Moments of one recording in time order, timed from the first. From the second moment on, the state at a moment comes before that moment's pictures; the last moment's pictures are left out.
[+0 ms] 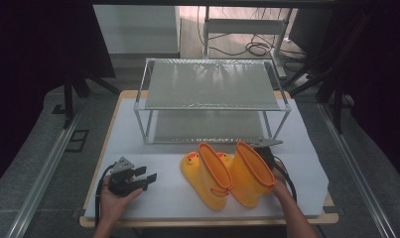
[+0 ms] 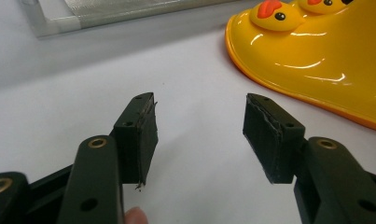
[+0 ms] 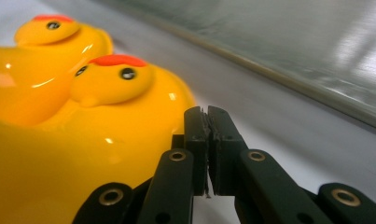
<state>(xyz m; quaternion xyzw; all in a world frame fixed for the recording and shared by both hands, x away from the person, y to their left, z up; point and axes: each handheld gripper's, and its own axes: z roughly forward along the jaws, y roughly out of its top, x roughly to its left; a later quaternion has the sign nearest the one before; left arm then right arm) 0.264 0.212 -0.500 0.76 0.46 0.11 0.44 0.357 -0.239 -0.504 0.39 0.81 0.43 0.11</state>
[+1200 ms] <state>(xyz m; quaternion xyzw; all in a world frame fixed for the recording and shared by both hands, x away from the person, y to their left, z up) 0.268 0.210 -0.496 0.76 0.46 0.11 0.45 0.211 -0.268 -0.489 0.38 0.78 0.47 0.15</state>
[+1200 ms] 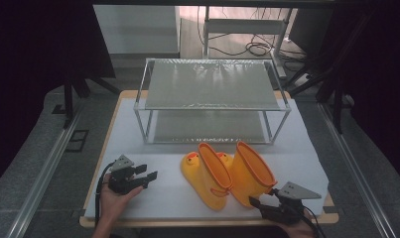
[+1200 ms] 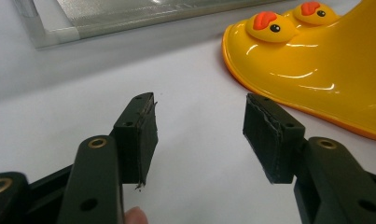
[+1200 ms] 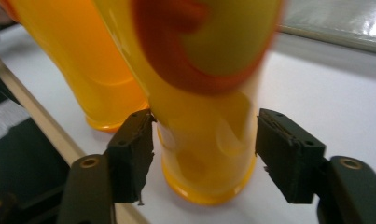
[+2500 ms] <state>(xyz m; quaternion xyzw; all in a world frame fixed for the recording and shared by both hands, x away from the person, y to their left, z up) 0.271 0.205 -0.499 0.77 0.45 0.10 0.44 0.240 -0.219 -0.496 0.35 0.79 0.47 0.21</state>
